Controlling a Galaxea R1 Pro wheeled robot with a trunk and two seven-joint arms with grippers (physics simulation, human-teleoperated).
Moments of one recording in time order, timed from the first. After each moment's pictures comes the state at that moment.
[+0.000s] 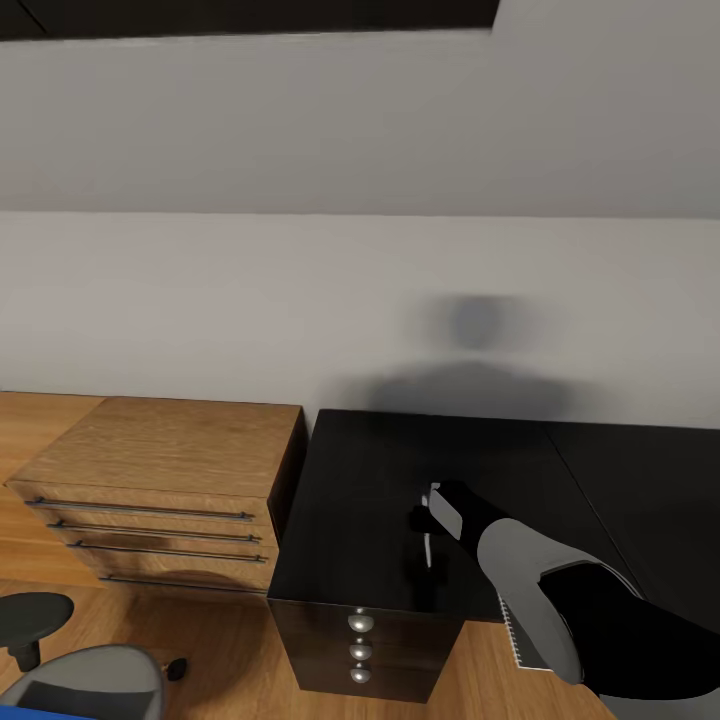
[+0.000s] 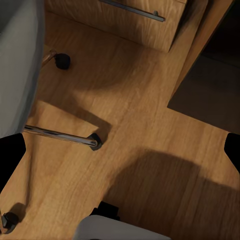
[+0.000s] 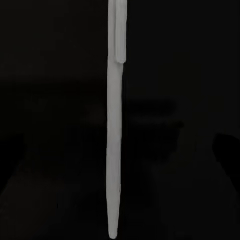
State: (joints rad) left arm -0.06 -0.05 -0.07 -0.33 0.29 -0.54 0.19; right arm -1.03 0.14 0.19 -0.12 -0.37 0.54 -0.25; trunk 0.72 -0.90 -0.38
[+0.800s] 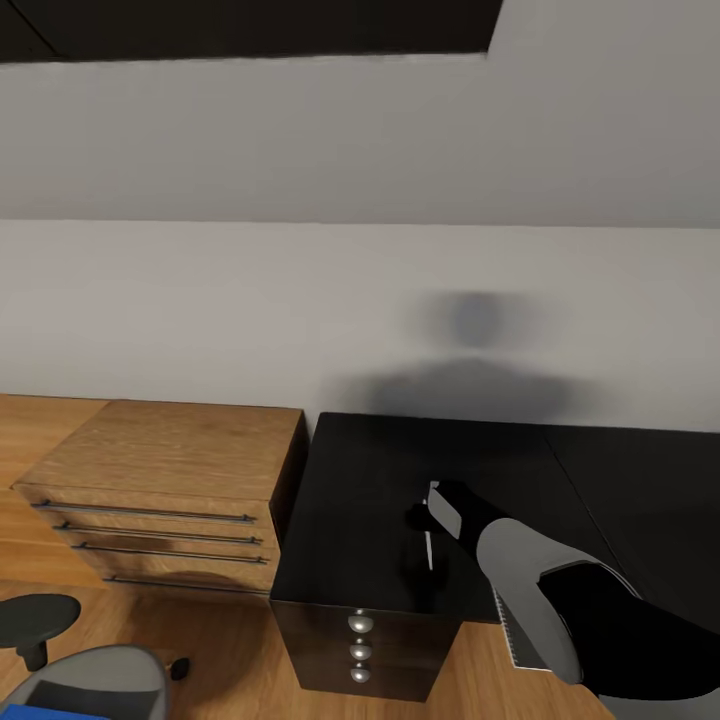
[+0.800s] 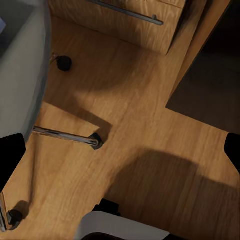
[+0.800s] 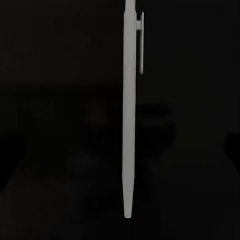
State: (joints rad) left arm -0.06 -0.05 -0.07 -0.33 0.29 -0.54 0.18; right arm -1.03 0.14 0.19 -0.13 -0.37 0.54 -0.25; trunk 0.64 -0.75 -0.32
